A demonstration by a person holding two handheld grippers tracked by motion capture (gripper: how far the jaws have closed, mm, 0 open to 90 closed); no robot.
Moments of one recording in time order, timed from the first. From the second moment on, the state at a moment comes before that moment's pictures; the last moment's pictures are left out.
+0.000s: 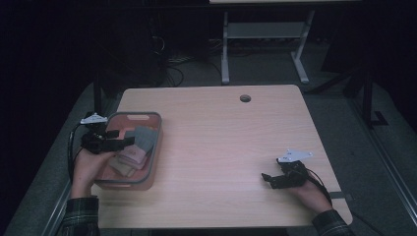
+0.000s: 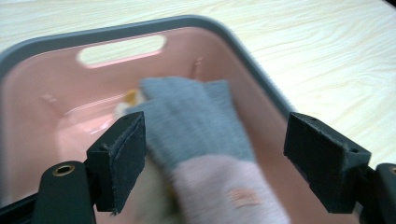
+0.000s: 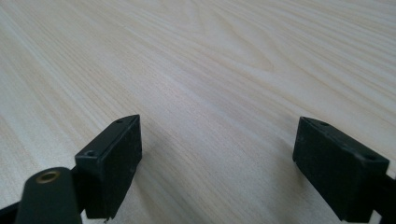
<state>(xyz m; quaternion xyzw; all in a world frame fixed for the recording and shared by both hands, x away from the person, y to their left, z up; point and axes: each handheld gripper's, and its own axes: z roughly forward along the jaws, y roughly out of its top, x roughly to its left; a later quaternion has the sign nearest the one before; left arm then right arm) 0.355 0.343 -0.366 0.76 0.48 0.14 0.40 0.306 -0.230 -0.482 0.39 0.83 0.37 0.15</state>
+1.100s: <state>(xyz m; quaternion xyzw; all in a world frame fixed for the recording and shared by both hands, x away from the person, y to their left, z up) 0.352 0.245 -0.368 0.81 0.37 0.06 0.44 0.308 -0.228 -0.482 0.39 0.83 0.36 0.15</state>
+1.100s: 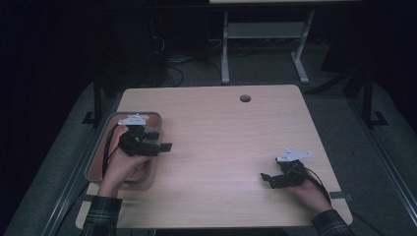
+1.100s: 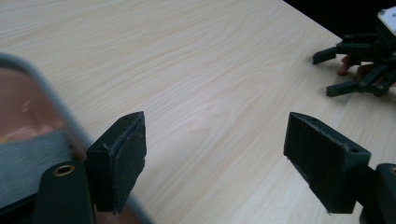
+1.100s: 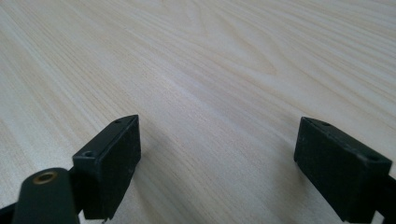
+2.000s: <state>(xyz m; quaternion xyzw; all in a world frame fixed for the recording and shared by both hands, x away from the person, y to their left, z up) 0.327 0.148 -0.402 0.85 0.29 0.07 0.42 0.308 -0.228 -0.482 0.39 0.83 0.36 0.15</state>
